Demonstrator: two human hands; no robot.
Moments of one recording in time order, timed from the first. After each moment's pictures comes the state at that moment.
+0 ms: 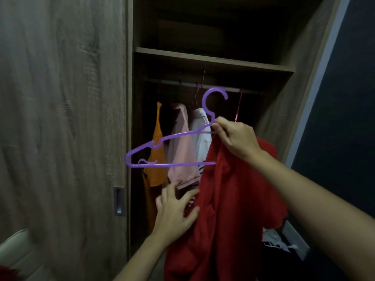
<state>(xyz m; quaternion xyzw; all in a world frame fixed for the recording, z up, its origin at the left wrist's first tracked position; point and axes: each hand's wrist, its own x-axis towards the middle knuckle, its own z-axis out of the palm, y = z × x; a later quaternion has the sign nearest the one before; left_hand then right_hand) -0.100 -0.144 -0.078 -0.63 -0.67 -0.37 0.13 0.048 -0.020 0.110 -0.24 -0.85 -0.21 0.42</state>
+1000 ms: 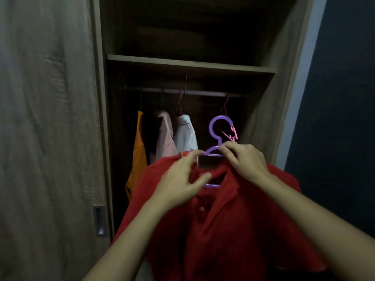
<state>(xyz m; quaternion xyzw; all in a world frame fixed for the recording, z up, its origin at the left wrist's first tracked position) -0.068 -0.095 0.036 -0.68 -0.58 -0.44 0.08 0.111 0.019 0.075 -0.39 -0.83 -0.09 0.38</state>
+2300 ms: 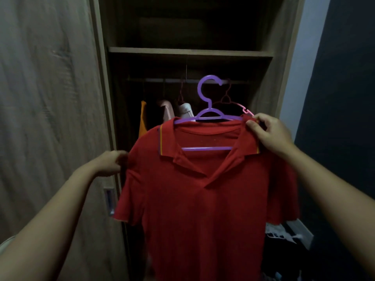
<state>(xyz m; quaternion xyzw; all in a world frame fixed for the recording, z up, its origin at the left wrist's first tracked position) -0.227 -0.129 0.038 -0.61 -0.75 -0.24 -0.09 0.180 0.038 0.094 -0.36 -0.80 0.01 0.47</state>
